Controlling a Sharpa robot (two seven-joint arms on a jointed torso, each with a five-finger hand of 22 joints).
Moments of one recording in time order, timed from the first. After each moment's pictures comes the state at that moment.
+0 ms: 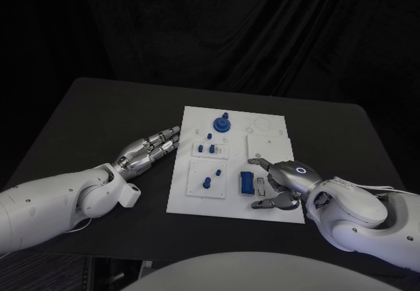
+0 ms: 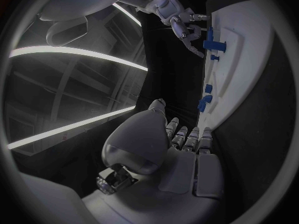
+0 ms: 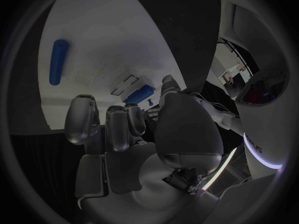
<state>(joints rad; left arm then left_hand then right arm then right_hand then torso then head) 1.05 -0.92 -0.21 1.39 -0.27 0.17 0.68 1.46 0.28 -0.19 0.26 0.46 0.22 0.02 0.03 0.03 0.01 0.07 0.01 0.00 0.00 0.14 0.01 0.00 0.10 0.00 0.18 0.00 0.00 1.07 -1.10 -0.25 1.97 -1.77 -0.44 -0.43 1.19 -0.21 -0.09 0.30 0.20 0.07 0.08 0.48 0.07 1.35 -0.01 1.36 1.31 1.47 -0.06 1.41 1.27 0.06 1.43 0.04 1.23 1.31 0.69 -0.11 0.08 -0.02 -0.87</state>
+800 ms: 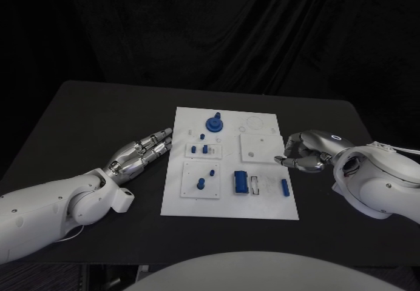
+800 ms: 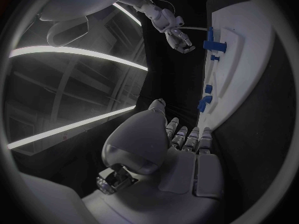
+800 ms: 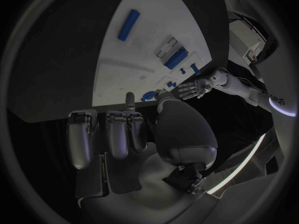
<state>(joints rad) 1.05 -0.92 -0.21 1.39 -0.27 0.16 0.68 1.46 0.28 -0.19 0.26 0.46 0.22 0.02 0.03 0.03 0.01 0.07 0.01 0.00 0.00 0.14 0.01 0.00 0.10 0.00 0.18 0.00 0.00 1.24 -1.27 -0.25 1.98 -1.51 -0.36 -0.54 1.05 -0.03 -0.02 0.29 0.58 0.55 0.08 0.90 0.29 1.47 0.00 1.57 1.31 1.47 -0.06 1.57 1.31 0.02 1.47 0.04 1.57 1.31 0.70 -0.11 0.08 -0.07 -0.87</state>
